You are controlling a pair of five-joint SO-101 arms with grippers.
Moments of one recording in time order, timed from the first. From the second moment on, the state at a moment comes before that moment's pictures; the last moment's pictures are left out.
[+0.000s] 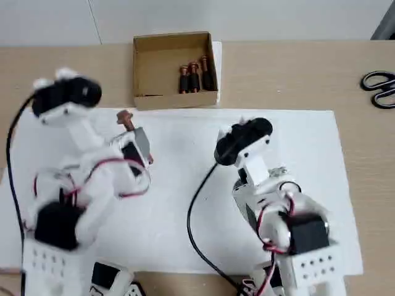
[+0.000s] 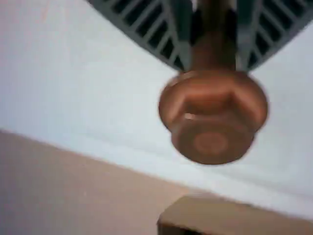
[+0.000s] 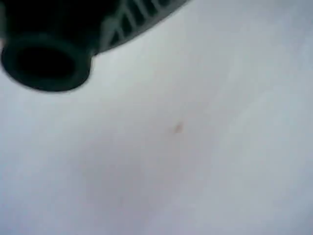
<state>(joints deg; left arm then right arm) 12.2 -56.1 29.1 73.3 38.0 -17.8 -66.5 48.1 75.8 13.6</state>
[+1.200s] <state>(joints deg) 27.3 -90.2 66.6 49.0 44.3 -42.9 -103.1 82.6 50.1 -0.9</state>
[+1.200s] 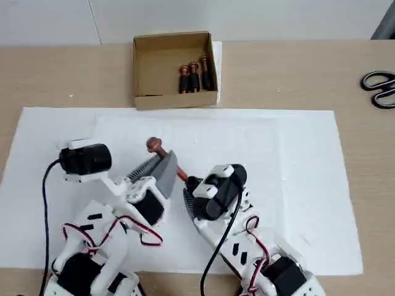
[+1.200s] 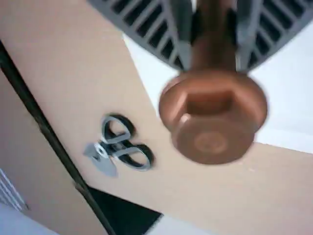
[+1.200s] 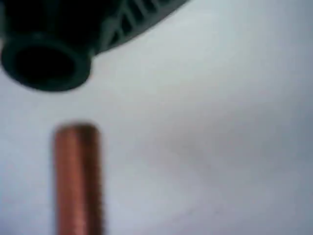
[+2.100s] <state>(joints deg) 29.0 -90.4 69.1 50.5 40.5 -45.2 -103.1 81.6 50.1 -0.9</state>
